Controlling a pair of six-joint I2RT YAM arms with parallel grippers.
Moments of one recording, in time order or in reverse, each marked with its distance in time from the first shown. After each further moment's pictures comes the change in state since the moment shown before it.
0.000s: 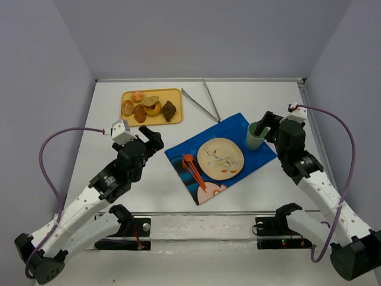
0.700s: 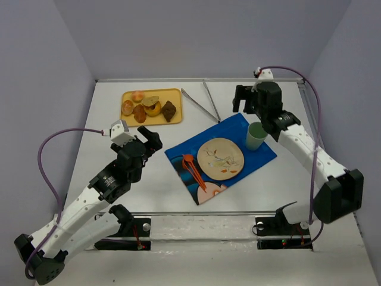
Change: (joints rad) left arm 0.000 -0.026 0.000 -0.011 -0.030 -0.002; right arm 0.013 0.403 0.363 0.007 -0.256 -0.176
